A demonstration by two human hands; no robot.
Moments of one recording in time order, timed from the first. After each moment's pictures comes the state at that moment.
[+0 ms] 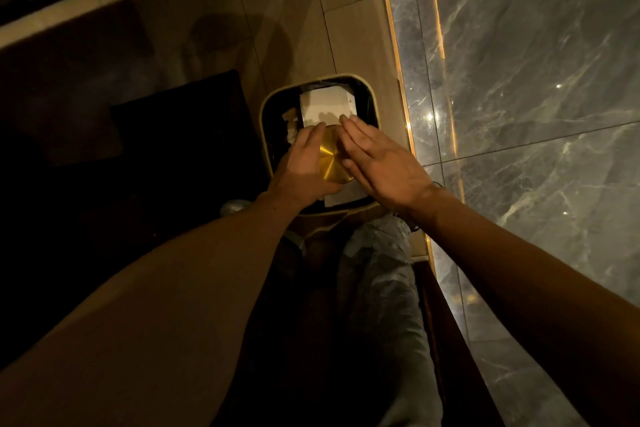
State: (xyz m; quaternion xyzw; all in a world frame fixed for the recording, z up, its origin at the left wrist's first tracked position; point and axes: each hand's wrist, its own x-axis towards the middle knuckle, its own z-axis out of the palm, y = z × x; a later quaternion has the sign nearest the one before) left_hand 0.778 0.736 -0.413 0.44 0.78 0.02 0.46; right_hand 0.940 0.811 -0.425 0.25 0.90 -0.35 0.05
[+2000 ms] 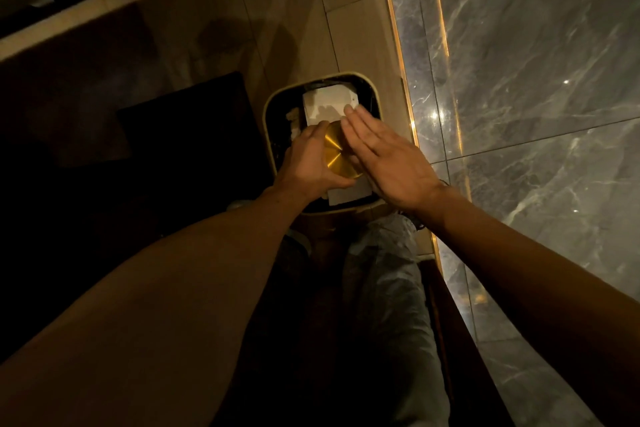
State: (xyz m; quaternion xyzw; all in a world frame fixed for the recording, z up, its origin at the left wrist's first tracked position) left_hand 0.777 0.744 -0.417 0.43 0.79 0.01 0.44; right_hand 0.946 0.810 -0.432 0.24 0.91 -0.34 0.06
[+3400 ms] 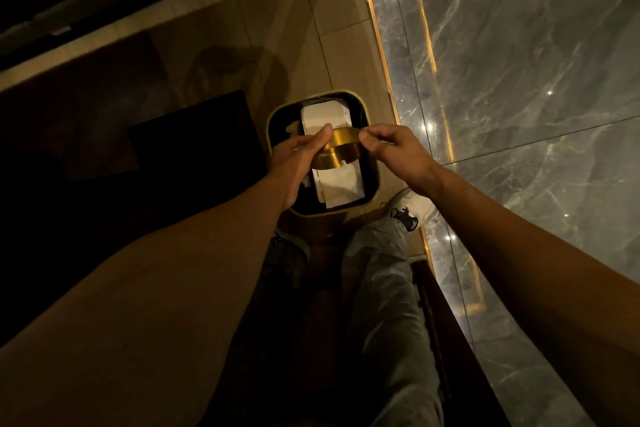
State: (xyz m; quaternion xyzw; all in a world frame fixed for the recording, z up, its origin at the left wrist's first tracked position) left_hand 0.770 0.757 -0.362 0.01 0.78 0.24 0.58; right_hand 0.945 0.838 -0.379 0.49 0.49 -0.72 -0.04
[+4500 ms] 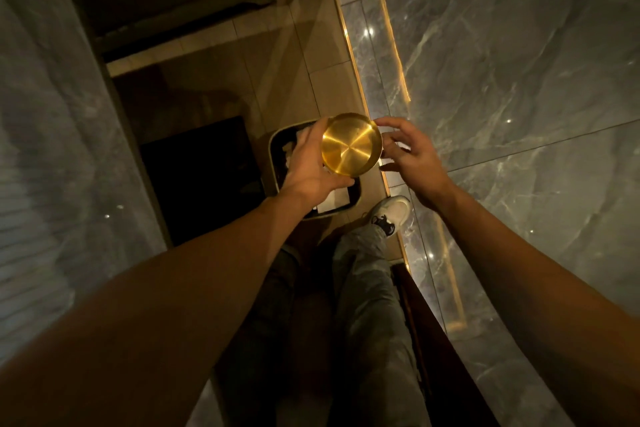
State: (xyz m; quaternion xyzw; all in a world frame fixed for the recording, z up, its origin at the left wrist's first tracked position) left_hand 0.797 0.775 -0.232 0.36 0.77 0.18 0.49; right_hand 0.973 0.849 -0.252 0.52 0.52 -0.66 -0.14
